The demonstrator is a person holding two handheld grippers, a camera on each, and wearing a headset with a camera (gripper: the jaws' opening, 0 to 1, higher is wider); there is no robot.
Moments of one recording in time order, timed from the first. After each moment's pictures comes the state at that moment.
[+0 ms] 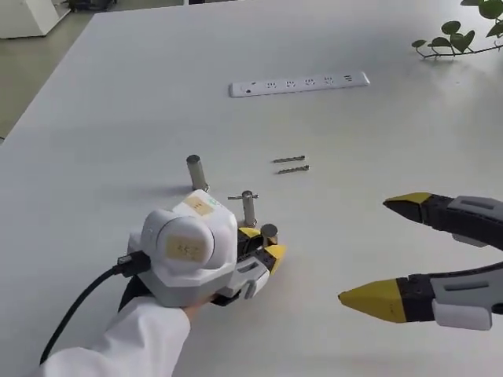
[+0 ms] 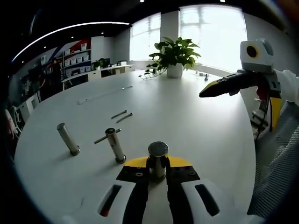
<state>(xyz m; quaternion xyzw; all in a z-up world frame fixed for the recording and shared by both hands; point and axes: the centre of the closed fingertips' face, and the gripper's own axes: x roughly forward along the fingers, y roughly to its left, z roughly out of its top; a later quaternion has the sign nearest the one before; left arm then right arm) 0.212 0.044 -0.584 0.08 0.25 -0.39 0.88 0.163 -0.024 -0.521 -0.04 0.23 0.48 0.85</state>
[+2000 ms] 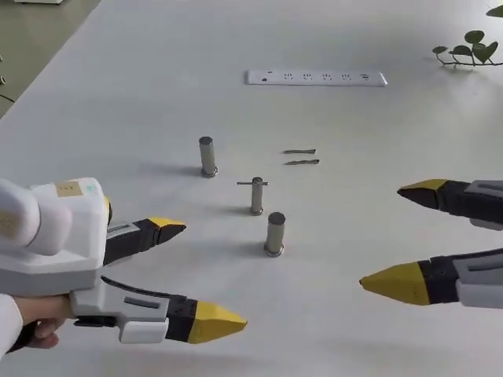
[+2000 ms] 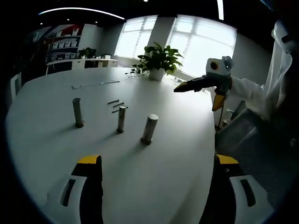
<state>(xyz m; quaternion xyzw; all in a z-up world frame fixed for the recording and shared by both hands) 0.149 0.114 -0.557 -0.01 0.28 -0.49 0.83 0.174 -0.033 -0.513 -0.11 0.26 0.51 0.81</state>
